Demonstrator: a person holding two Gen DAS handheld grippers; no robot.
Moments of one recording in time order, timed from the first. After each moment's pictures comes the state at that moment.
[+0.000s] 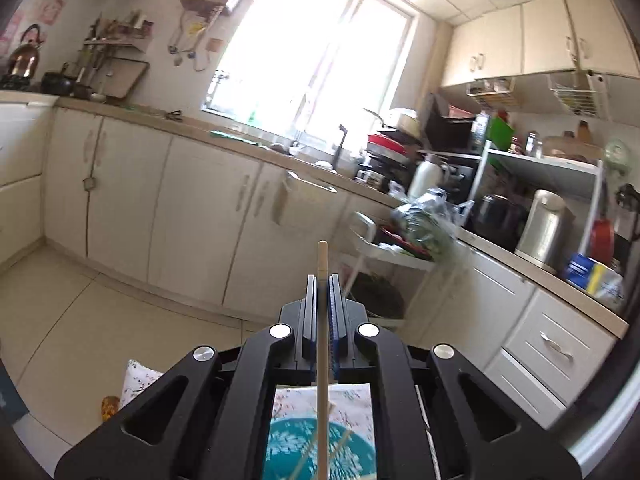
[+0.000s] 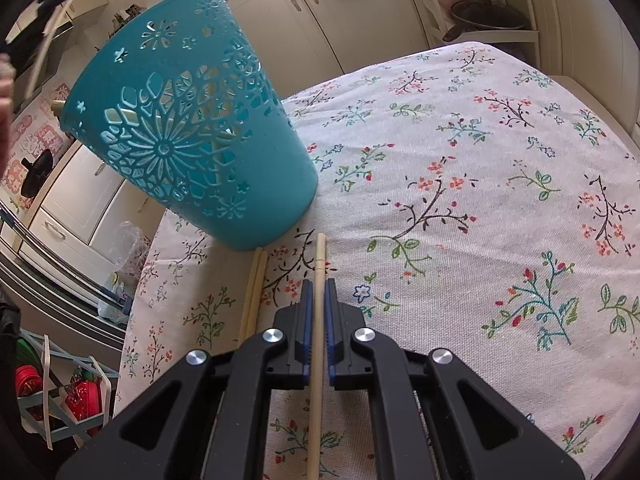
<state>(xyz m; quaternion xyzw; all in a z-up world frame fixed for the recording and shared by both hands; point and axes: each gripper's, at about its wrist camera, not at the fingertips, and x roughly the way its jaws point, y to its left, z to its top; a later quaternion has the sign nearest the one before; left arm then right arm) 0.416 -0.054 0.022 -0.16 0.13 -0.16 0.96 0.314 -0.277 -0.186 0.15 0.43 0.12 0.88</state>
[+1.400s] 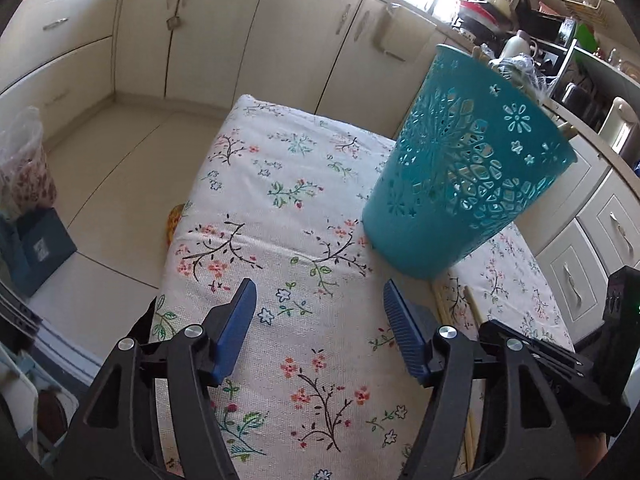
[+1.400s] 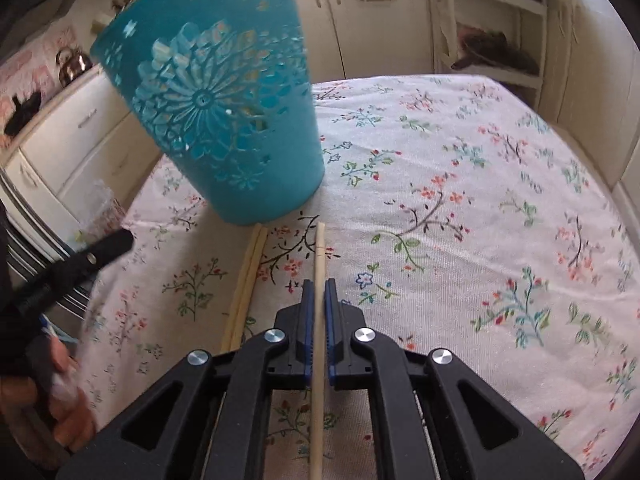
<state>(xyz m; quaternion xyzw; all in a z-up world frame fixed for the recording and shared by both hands) 0.300 0.013 -0.210 -0.15 0.38 -0.07 0.91 0.298 -0.250 -0.180 0.06 0.43 0.09 0.90</state>
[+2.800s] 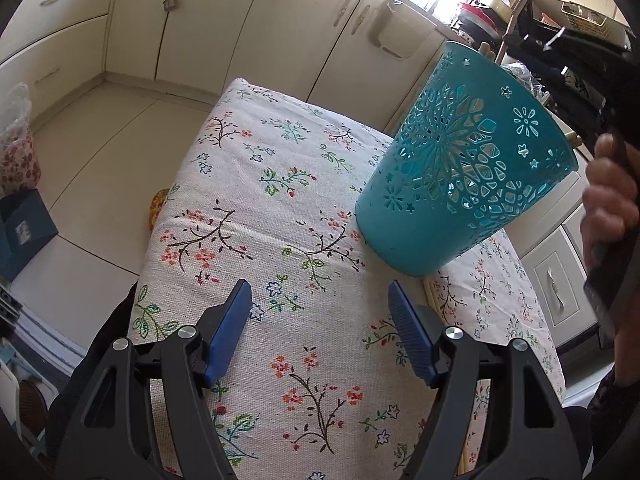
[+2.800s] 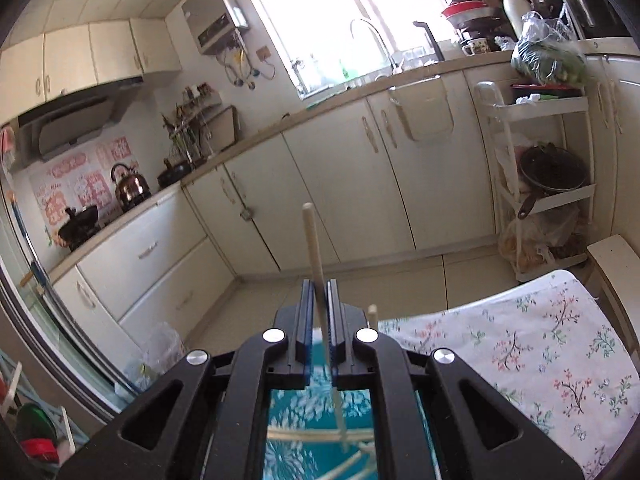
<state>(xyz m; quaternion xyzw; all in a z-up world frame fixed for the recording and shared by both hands) 0.312 0.009 -0.217 -0.19 0.40 -0.10 0.89 0.380 -0.212 -0.026 0.13 0.22 0.17 0.95</state>
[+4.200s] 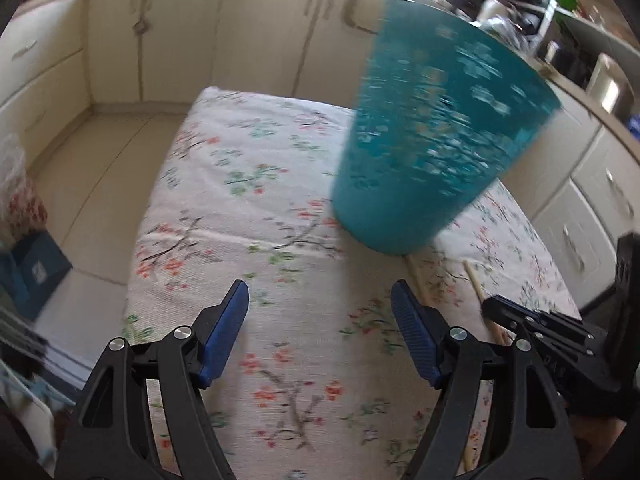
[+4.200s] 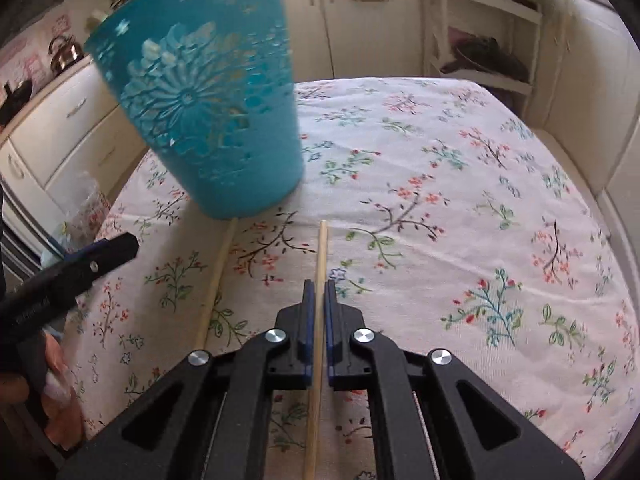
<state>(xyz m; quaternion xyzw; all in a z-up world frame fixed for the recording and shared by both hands) 0.314 -0.034 -0.206 -0.09 0.42 -0.11 0.90 0.297 -0.253 -0.179 0.03 0.44 0.06 0.90</state>
